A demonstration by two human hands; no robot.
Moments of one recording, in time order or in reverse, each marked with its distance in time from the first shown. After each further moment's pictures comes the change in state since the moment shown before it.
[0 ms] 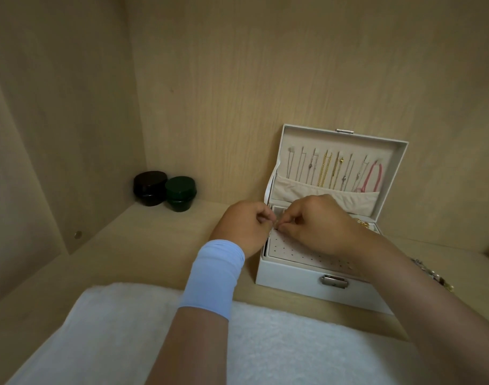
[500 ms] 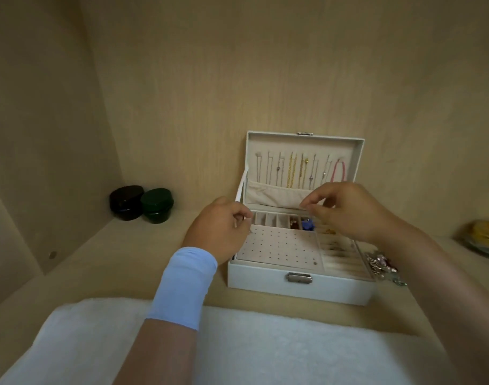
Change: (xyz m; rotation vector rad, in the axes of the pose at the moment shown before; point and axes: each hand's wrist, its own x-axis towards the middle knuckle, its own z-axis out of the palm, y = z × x) left_hand -0.004 0.015 0.003 0.178 0.070 0.132; right_hand -0.047 0.059 -0.056 0.311 0.126 0.239
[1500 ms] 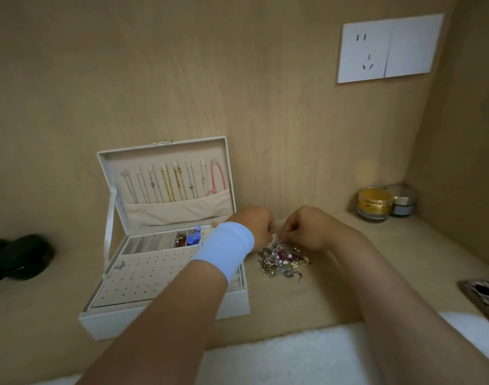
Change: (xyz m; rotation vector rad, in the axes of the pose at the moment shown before) left_hand 0.087 0.172 0.197 0.373 -0.599 0.219; right_hand -0.041 0.187 -0.044 -0.106 -0.131 0.383
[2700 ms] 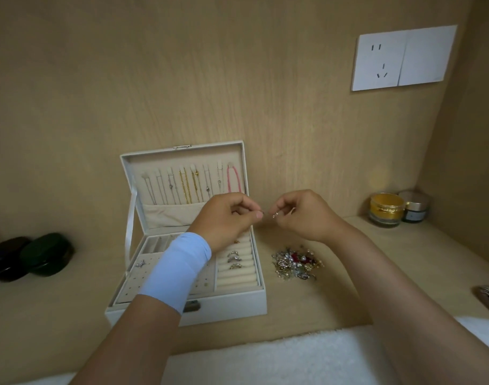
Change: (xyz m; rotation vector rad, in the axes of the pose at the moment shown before) left_hand -0.066 -0.046 -0.037 -0.751 0.354 0.052; right_hand -0.008 -0.049 -0.006 0.371 0.237 -0.185
